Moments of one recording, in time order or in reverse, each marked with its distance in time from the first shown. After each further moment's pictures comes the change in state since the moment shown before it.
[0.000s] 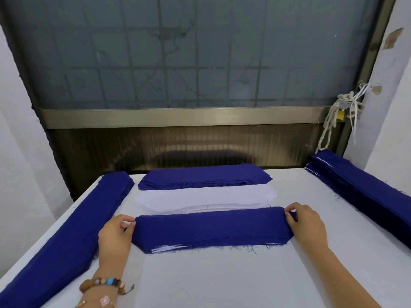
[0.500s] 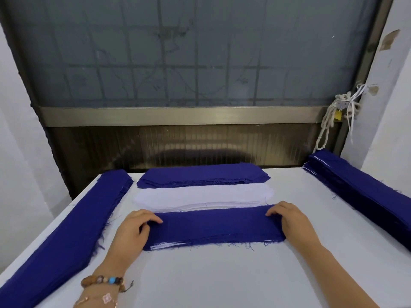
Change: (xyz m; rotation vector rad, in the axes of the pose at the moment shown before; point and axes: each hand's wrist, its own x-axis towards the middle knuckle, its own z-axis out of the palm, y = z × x) left_hand -0.011 0.010 0.001 -0.014 -0.279 0.532; right_hand -0.007 -0.007 0.003 0.034 -0.088 -0.393
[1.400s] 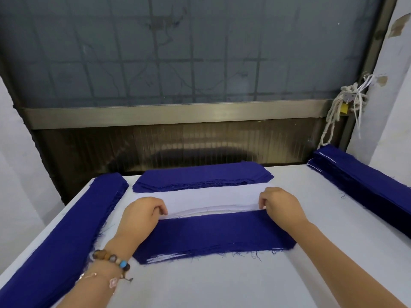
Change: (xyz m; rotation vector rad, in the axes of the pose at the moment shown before) left_hand 0.067 0.032 -0.001 0.287 -0.188 -0.076; right_hand 0.064 -0.034 0.003 -0.266 -0.176 0.005
